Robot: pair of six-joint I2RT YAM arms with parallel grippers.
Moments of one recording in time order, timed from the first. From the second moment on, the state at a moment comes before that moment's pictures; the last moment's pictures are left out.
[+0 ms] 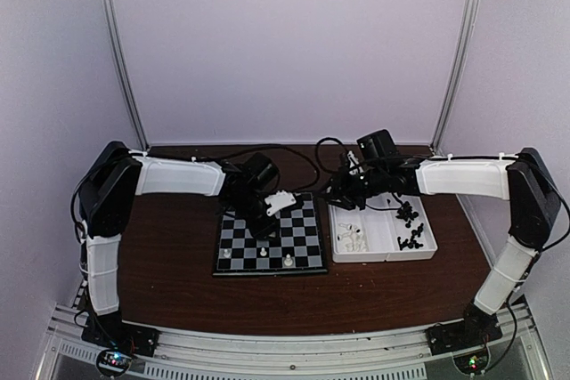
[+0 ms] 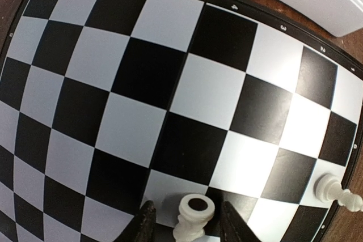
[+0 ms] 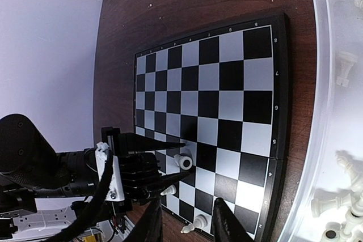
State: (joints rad) left arm -0.80 2.07 1.48 -0.58 0.20 0.37; right arm 0.61 1.70 1.14 -0.15 -0.41 0.89
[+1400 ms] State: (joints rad) left arm -0.76 2.02 1.74 -0.17 0.37 -0.92; right arm 0.80 1.36 0.98 0.07 0.01 0.45
